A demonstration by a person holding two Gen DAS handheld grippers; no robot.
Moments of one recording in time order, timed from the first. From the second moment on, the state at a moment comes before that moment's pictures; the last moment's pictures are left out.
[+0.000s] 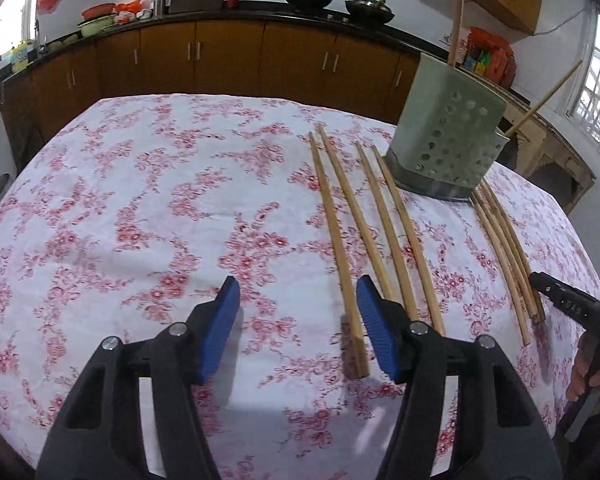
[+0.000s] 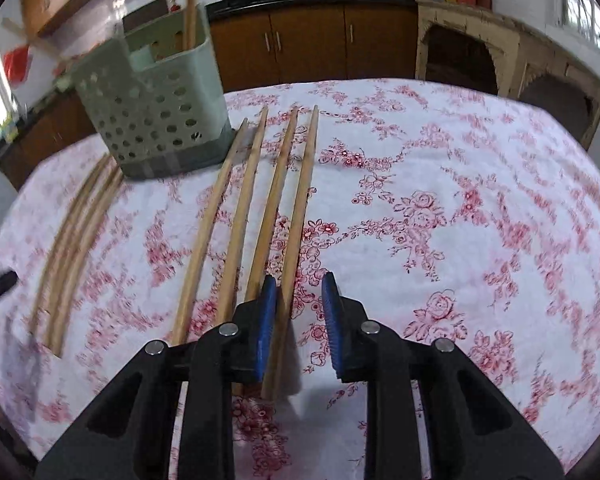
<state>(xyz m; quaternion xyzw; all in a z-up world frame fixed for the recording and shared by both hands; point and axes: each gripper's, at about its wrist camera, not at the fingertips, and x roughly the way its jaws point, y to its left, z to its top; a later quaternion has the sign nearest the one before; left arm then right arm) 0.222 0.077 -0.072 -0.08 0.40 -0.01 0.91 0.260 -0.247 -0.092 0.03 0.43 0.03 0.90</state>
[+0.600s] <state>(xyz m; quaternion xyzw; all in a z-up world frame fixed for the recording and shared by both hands) 0.253 0.031 -0.090 0.01 0.44 0.00 0.90 0.266 -0.273 -0.093 0.05 0.42 -0.02 0.91</state>
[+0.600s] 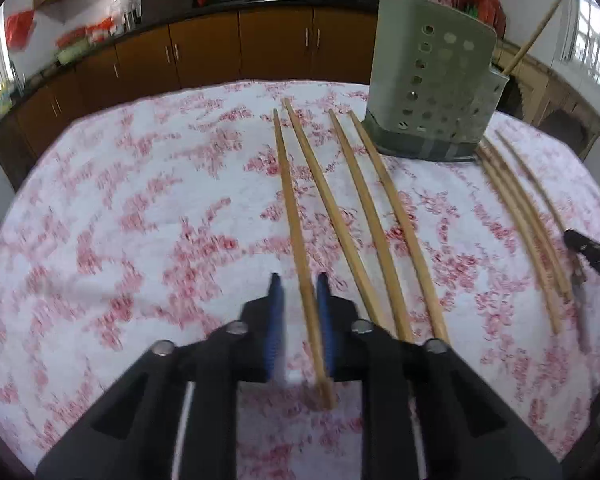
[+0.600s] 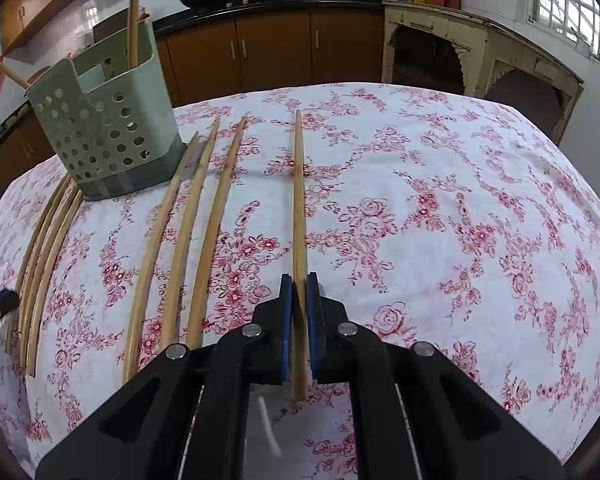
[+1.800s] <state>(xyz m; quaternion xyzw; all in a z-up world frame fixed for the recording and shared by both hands) 0.242 0.063 -0.087 -0.02 0.43 0.00 0.90 0.262 -0.274 -0.093 0.06 0.42 0.00 0.91</state>
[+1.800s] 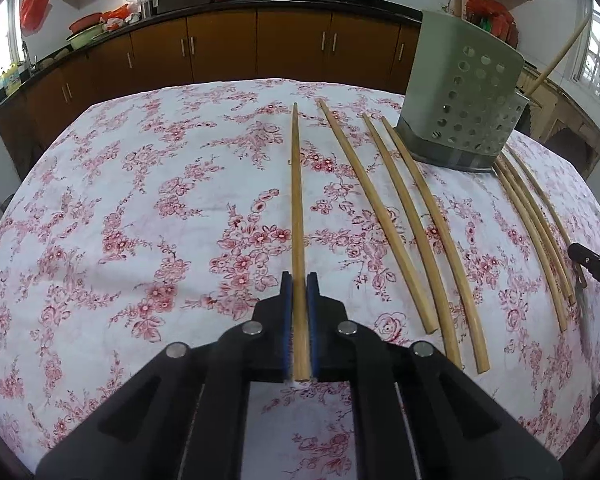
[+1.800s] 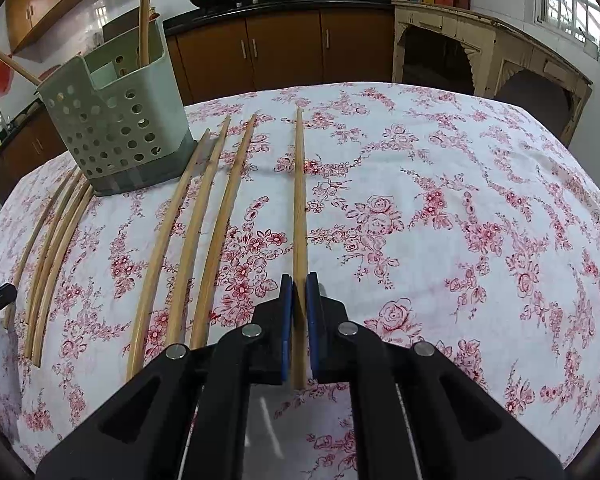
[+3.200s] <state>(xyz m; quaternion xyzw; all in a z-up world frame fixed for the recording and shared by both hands) 0.202 0.068 0.090 -0.03 0.23 -0.04 0.97 0.221 -0.286 0.069 0.07 0.21 0.03 0.98</state>
